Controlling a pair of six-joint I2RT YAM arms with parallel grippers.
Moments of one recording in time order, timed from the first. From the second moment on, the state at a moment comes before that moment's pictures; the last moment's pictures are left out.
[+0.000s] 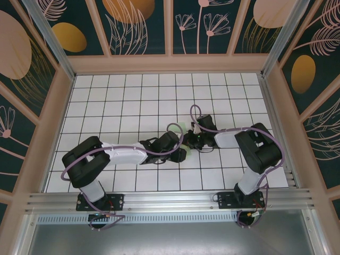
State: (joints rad) left arm -1.01 1.69 0.84 -0.01 0.08 -0.70; right arm 0.52 1.72 0.67 0.12 -0.55 0.84
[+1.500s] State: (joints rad) left arm -1.01 1.65 0.66 0.15 0.05 -0.81; right arm 0.52 1.72 0.67 0.12 -0.55 0.83
